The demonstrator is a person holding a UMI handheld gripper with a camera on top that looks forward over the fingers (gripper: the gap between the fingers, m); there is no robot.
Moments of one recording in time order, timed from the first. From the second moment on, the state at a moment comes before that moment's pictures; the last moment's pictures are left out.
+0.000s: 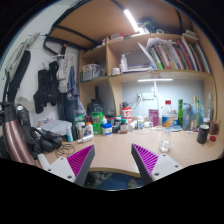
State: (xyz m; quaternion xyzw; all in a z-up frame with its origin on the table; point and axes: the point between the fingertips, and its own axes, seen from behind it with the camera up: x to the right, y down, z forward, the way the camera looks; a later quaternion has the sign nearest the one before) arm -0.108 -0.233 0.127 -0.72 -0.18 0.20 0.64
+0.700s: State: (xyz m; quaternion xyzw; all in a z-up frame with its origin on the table) arm -0.036 -0.178 0.176 -0.69 -0.14 0.11 0.70
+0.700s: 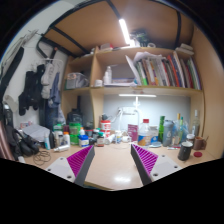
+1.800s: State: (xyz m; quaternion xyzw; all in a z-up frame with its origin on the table) arm 0.053 0.123 0.086 -0.73 -0.08 0.05 0.68
